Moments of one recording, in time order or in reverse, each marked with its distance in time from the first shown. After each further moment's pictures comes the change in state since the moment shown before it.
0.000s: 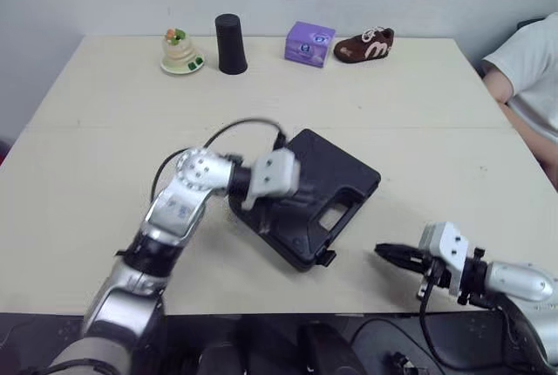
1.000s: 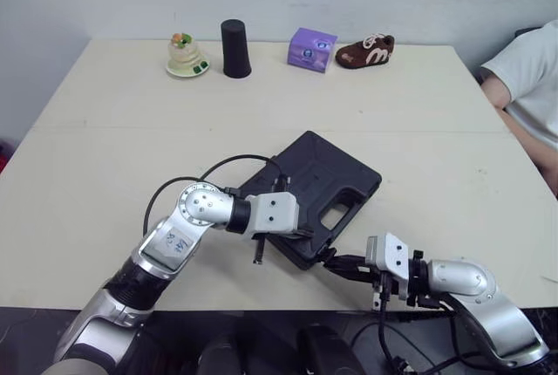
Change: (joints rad) left arm 0.092 0.081 -0.110 -0.115 0.069 0.042 0.121; right arm -0.152 0.072 0.275 -0.033 -0.044 0.005 -0.013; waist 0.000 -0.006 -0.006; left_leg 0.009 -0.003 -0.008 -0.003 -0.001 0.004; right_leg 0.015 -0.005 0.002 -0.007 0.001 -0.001
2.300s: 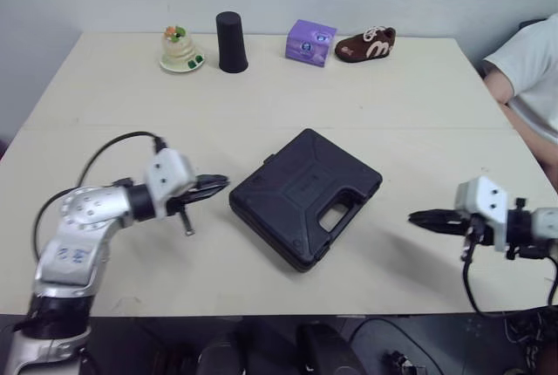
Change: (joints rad) left arm 0.288 0.191 0.589 -0.032 -0.207 0.018 0.119; right arm -0.153 -0.328 -0.359 0.355 0.062 -0.031 0.223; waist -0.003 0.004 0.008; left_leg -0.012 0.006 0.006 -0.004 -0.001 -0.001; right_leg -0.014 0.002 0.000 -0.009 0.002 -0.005
